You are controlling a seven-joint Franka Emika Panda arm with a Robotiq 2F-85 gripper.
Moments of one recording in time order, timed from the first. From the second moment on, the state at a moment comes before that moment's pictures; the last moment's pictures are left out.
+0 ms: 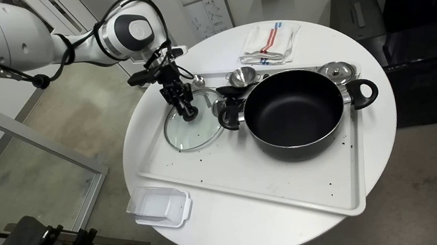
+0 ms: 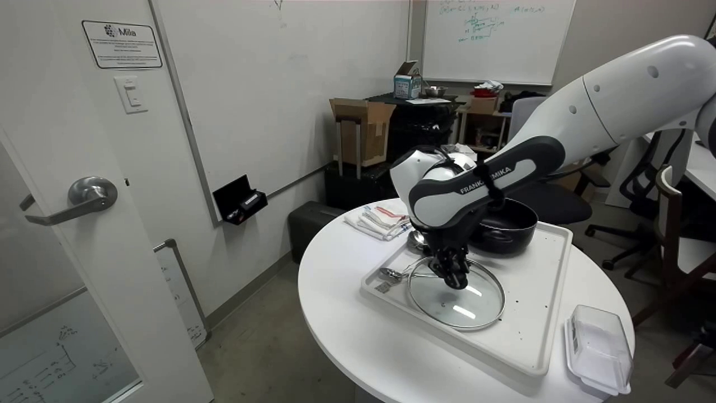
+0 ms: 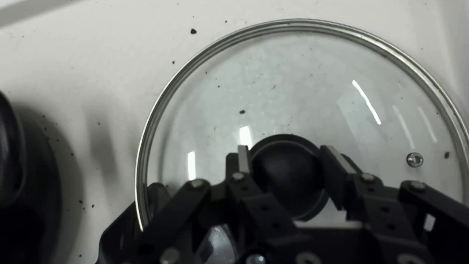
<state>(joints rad) 0.16 1.36 -0.10 -0.88 -0.13 1.78 0.24</state>
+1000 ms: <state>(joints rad) 0.20 1.10 -0.07 -1.01 -0.13 1.78 0.23</state>
